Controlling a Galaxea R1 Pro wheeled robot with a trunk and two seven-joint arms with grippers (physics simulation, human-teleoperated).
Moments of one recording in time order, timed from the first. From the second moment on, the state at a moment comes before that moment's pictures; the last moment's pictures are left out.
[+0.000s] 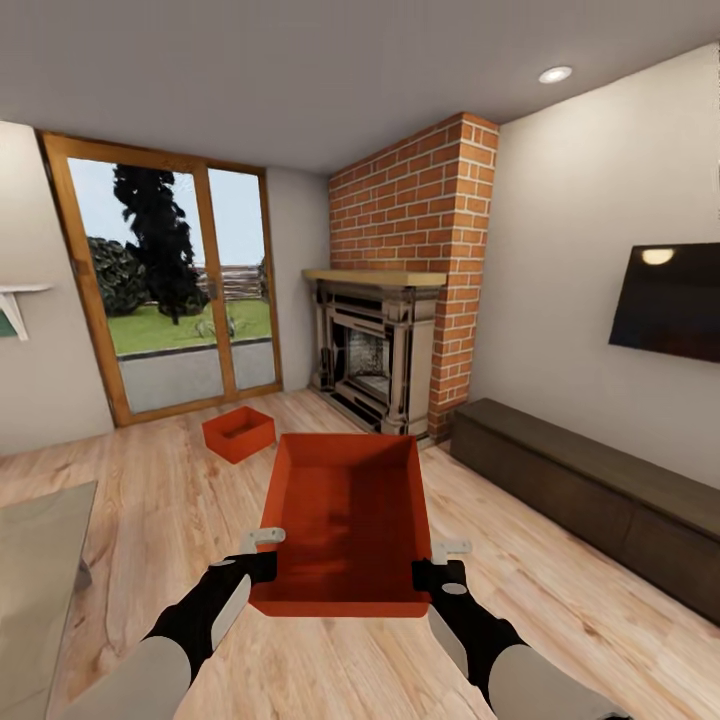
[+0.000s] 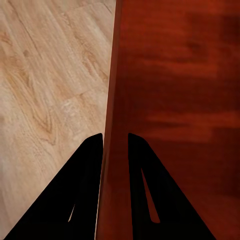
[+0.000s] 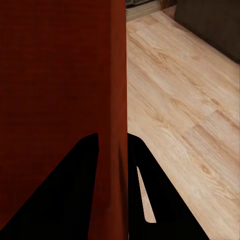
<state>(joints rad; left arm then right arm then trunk) -0.63 -0.02 -0.10 -0.51 0.18 0.30 0.12 -0.65 0.14 0.24 -0.33 -0.16 0.01 -0.27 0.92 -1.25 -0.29</state>
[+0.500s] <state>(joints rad) -0.63 -0.02 -0.10 -0.51 0.18 0.30 0.12 -0.65 0.14 0.24 -0.33 -0.16 0.01 -0.27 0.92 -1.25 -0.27</state>
